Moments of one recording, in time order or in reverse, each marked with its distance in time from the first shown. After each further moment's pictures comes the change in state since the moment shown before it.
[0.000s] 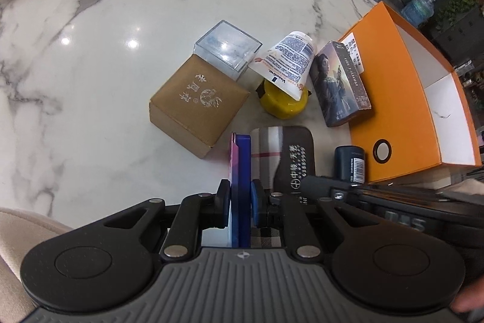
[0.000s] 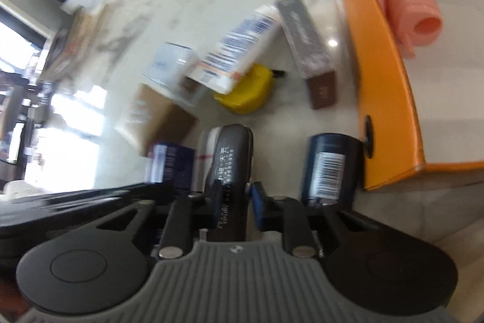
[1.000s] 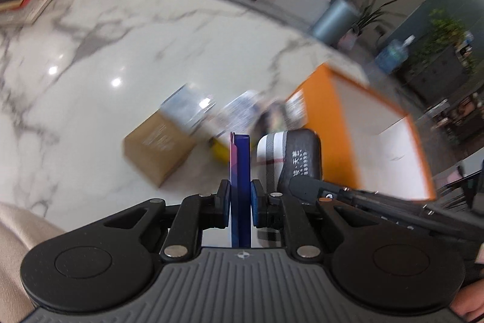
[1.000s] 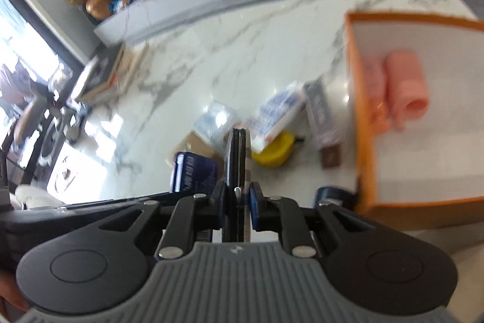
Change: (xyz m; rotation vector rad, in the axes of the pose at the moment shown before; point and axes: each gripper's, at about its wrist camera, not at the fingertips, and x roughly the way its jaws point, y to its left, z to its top) left arm -0.067 -0.033 0.000 -0.035 -0.222 -0.123; right arm -0.078 0.011 -0.002 -0.105 -0.225 0.036
